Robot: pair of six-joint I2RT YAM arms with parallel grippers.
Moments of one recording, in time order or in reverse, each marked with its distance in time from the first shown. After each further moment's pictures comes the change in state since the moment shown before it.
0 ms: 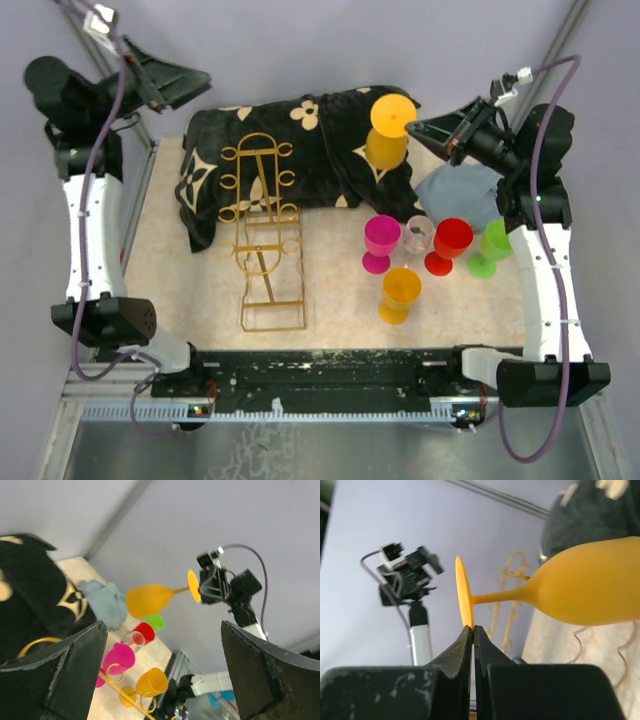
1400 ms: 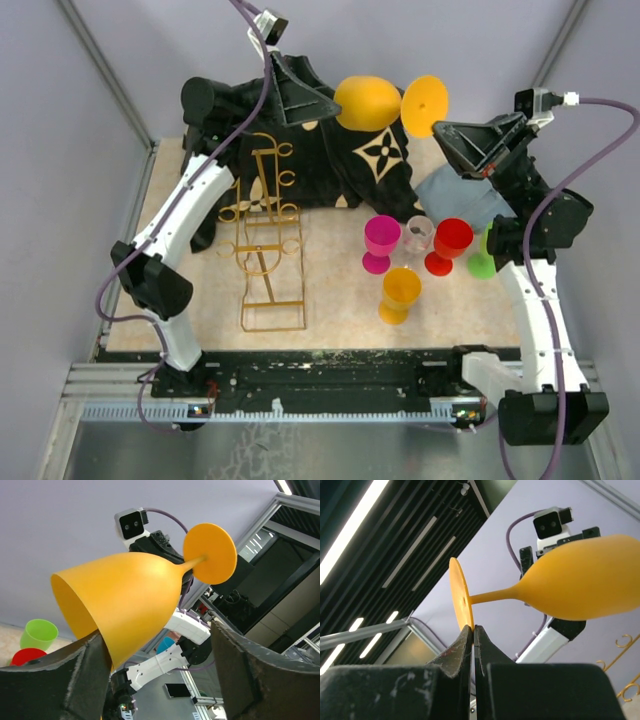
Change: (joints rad) left arm -0.694 0.312 0.121 0.624 -0.089 -0.314; right arm 0.001 -0.182 -0.333 1.166 0.068 0.715
